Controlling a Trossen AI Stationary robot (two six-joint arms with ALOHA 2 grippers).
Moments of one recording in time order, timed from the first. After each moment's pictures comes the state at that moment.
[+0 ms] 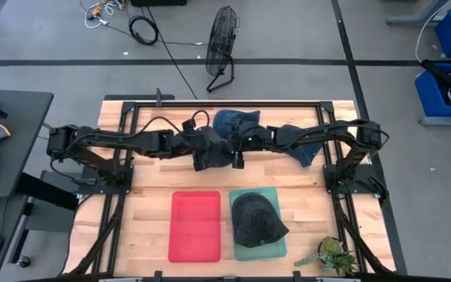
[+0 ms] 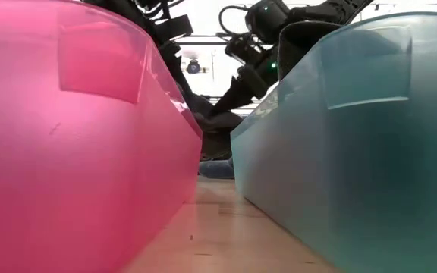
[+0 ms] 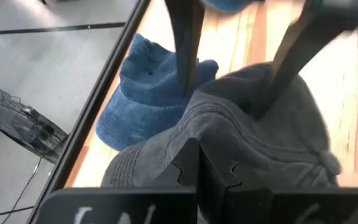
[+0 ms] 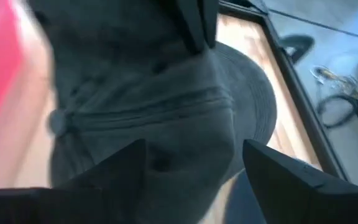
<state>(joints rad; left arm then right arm) 0.08 1.41 0.96 -0.24 -0.41 0.10 -0.18 1.72 1.05 0.09 0.05 -0.31</state>
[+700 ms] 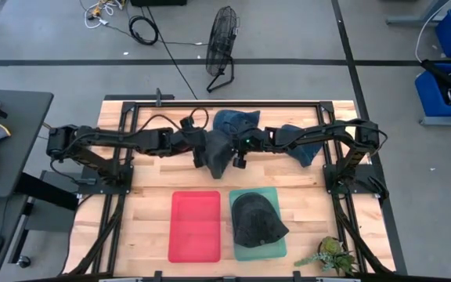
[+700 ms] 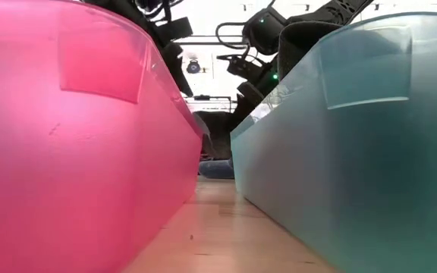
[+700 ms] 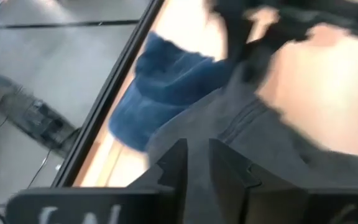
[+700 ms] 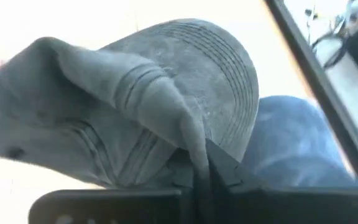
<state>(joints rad) 0.10 1.41 0.96 -0.25 -0.44 0.09 -0.18 1.74 1.05 -0.03 0.15 -0.16</state>
